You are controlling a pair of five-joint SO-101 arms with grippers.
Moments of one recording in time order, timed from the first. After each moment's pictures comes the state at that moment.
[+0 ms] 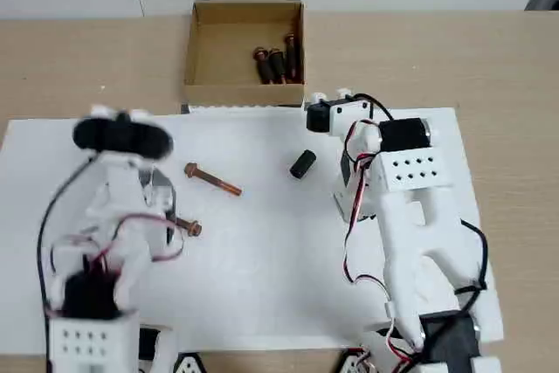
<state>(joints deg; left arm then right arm) -1.0 -65.1 50.6 66.9 4.3 -10.8 -13.9 15.8 95.0 12.9</state>
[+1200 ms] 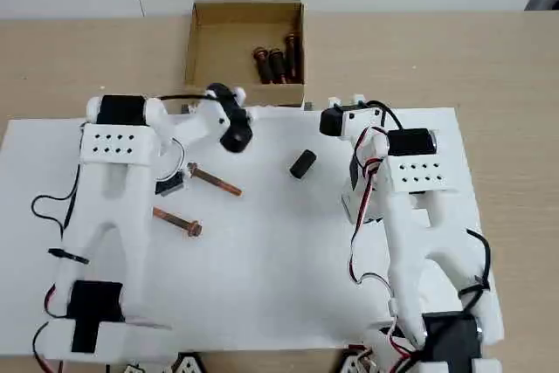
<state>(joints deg) -1.1 -2.8 5.7 97.7 -58.9 -7.6 -14.1 23.1 87.0 12.7</state>
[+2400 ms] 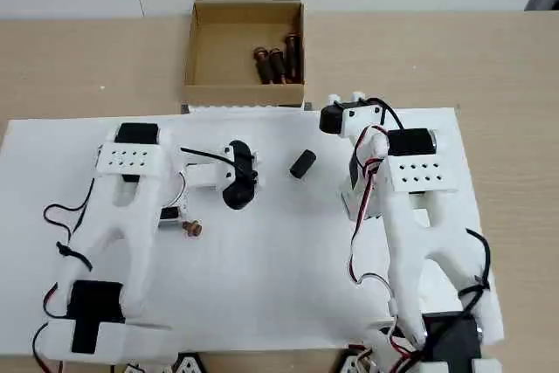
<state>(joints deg) -1.1 -2.7 23.9 86.3 -76.4 -7.6 -14.1 23.1 85.5 12.7</state>
